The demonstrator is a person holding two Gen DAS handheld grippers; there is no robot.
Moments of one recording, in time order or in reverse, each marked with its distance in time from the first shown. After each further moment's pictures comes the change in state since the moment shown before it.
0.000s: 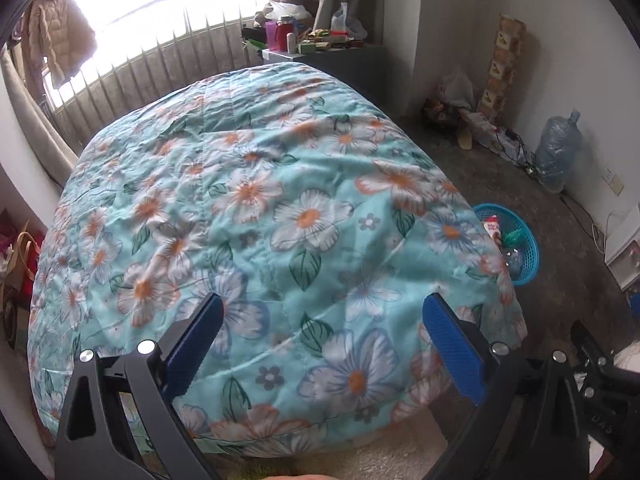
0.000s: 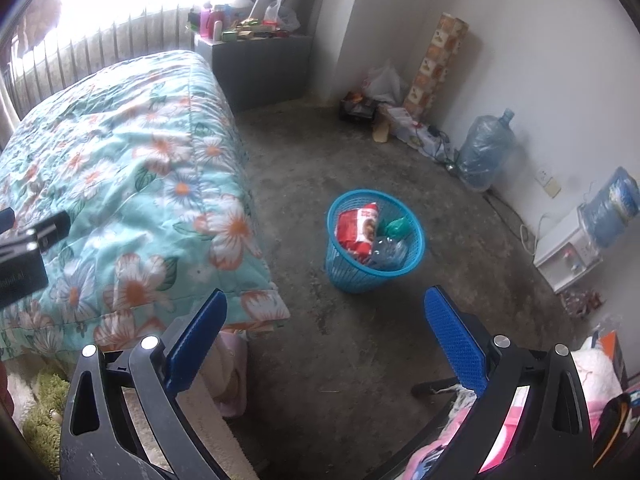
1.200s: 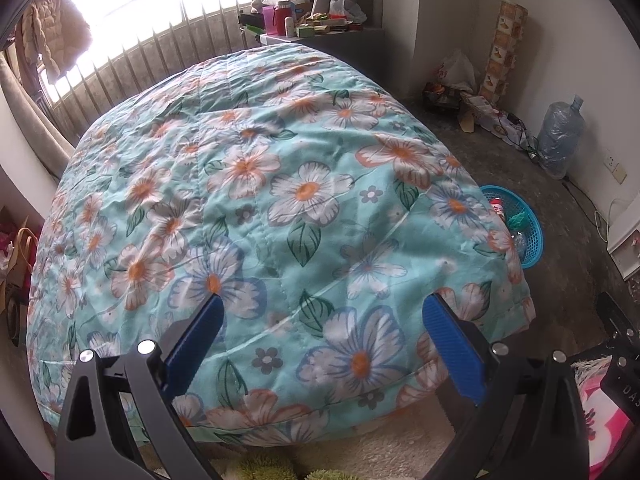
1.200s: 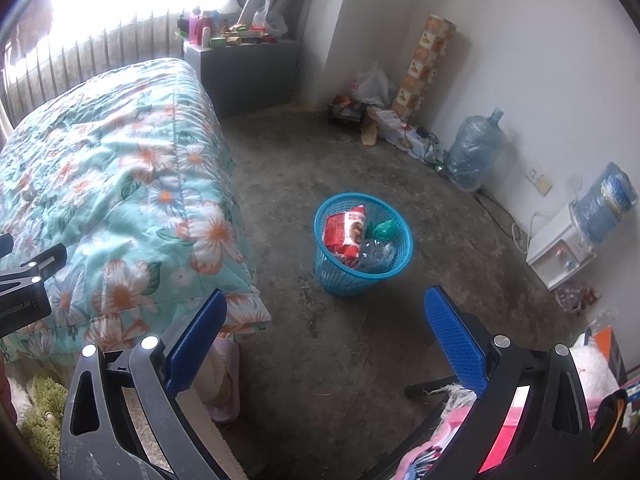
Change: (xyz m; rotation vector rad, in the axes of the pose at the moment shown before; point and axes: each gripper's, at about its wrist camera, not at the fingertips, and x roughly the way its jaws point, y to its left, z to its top) left arm 0.009 0.001 -0.008 0.011 0.055 0.008; right arm -0.001 -0.015 -0.001 0.018 -0.016 -0.019
